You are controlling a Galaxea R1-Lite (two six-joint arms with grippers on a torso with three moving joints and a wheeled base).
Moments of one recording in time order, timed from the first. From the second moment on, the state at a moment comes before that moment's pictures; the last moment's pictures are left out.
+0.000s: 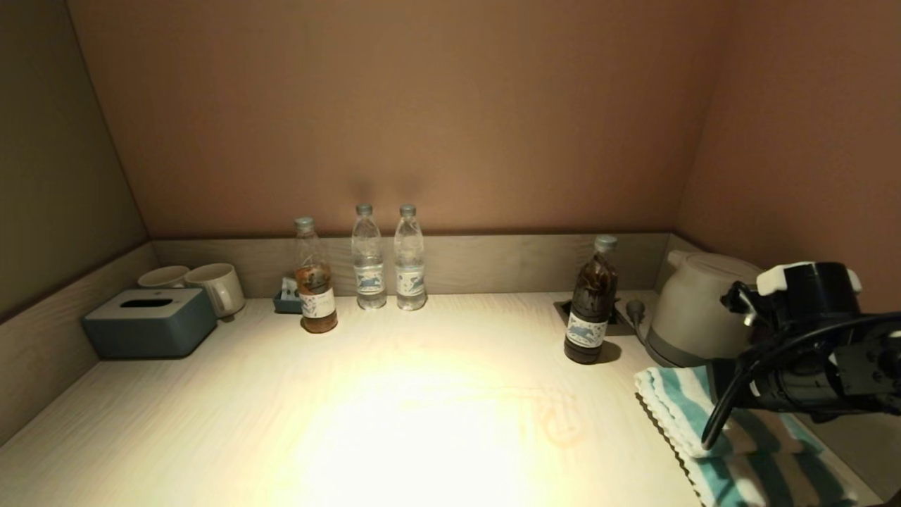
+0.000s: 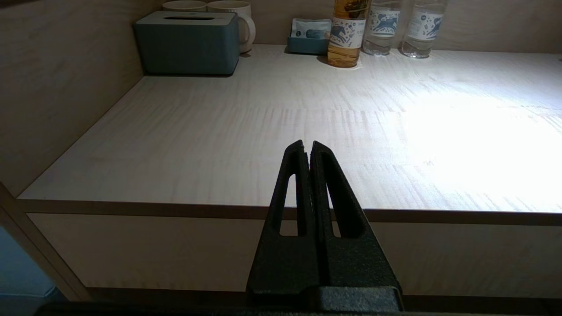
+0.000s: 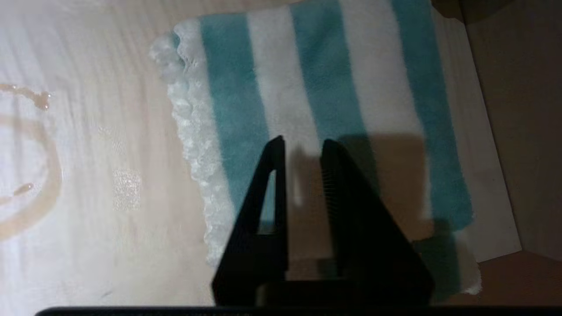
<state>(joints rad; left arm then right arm) 0.01 0.00 0.00 0.00 0.00 -0.05 -0.10 1.62 -0.79 0.01 -0.13 0.03</state>
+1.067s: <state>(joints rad) 0.01 0.00 0.00 0.00 0.00 -0.05 -0.32 1.63 -0.75 0.02 -0.02 0.09</state>
